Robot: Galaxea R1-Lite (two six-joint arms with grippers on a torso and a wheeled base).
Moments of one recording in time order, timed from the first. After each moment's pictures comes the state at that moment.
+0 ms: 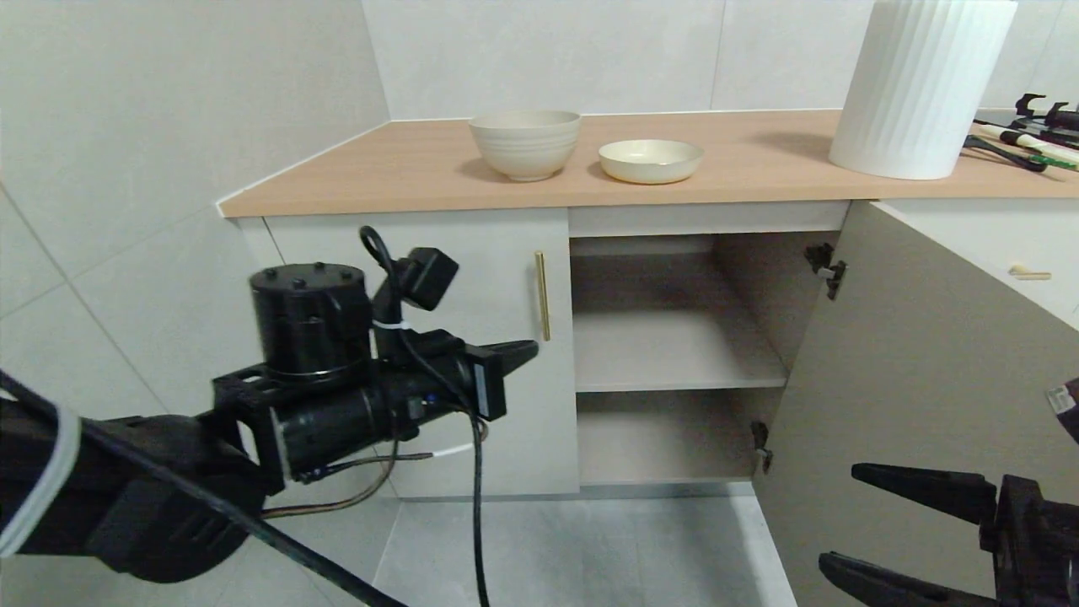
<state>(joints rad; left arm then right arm) -0.50 1.73 -0.75 -0.78 -0.26 -0.21 0.63 1.10 -0.32 -0.55 0.22 0.14</state>
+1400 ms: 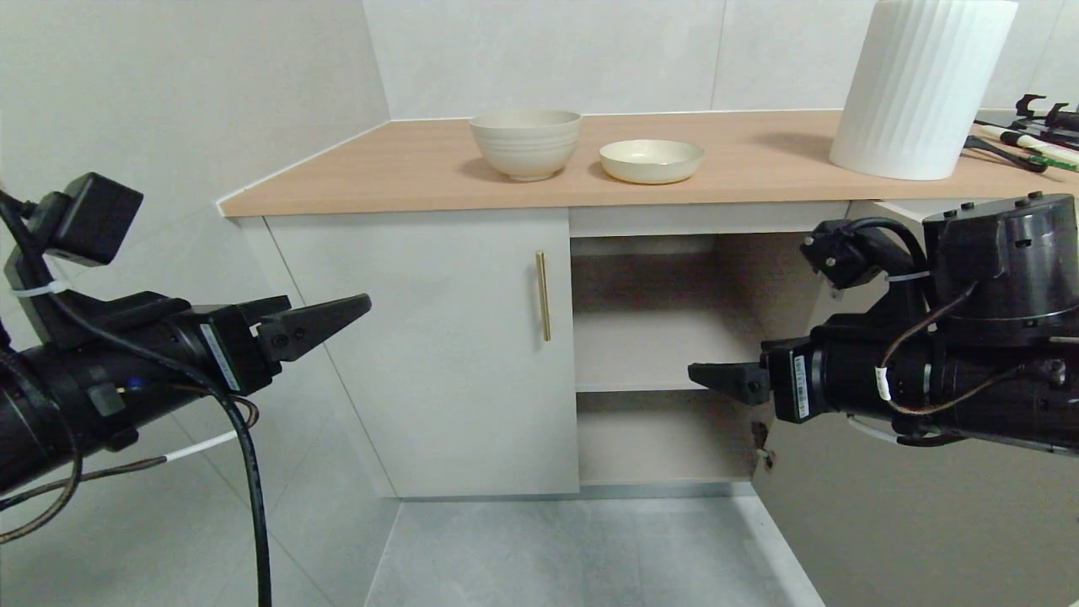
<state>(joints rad) -0.22 1.28 -0.66 -0.50 -0.21 -0.20 0.61 1.53 -0.92 -0.22 -0.01 0.14</state>
